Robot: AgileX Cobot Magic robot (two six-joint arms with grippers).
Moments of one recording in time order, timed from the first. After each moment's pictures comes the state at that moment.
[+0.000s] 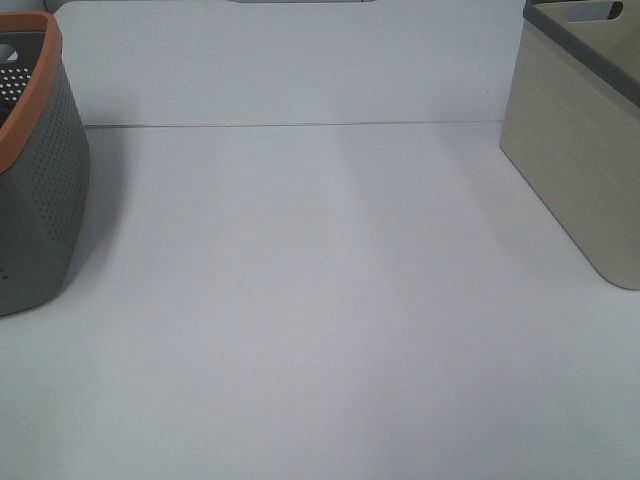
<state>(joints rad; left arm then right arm) 0.00 0.00 -0.51 0.01 1.05 0.07 -0.02 0.00 -0.50 0.06 1.06 -0.08</state>
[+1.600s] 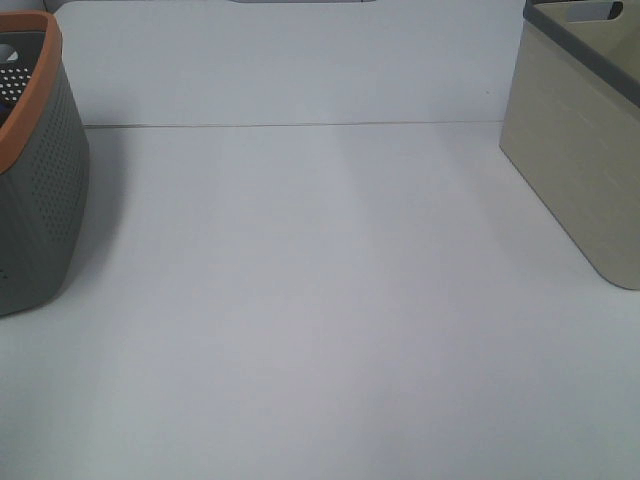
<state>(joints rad) 0.00 0.47 -0.90 0.01 1.21 0.14 -0.02 0.00 -0.50 0.06 1.06 -0.08</state>
